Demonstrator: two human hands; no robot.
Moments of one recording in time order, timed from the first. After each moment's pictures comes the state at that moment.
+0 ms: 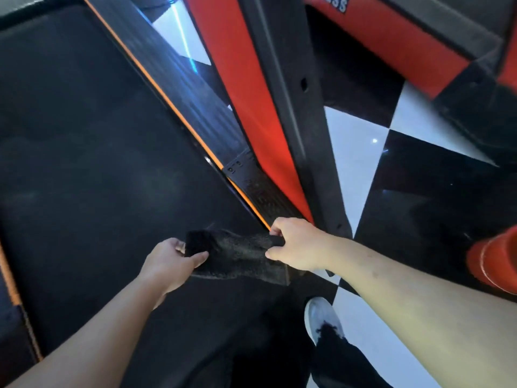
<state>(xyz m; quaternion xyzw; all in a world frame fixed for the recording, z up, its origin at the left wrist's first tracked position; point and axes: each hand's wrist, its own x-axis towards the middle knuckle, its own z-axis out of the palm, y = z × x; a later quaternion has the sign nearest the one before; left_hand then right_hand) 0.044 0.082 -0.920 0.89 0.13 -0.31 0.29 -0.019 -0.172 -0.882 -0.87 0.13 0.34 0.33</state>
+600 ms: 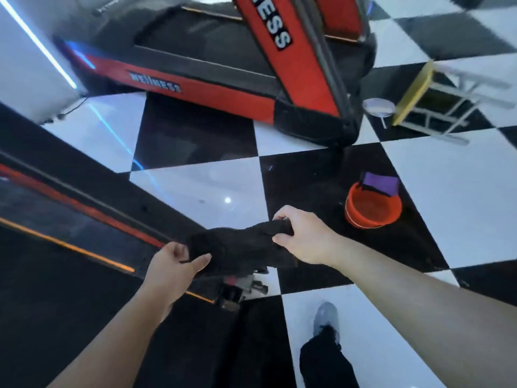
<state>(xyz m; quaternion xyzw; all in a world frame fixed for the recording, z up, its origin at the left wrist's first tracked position) 0.004 -0.146 -0.719 0.86 -0.13 -0.33 0.35 -0.177 -0.339 -0.698 -0.80 0.39 0.06 0.46</state>
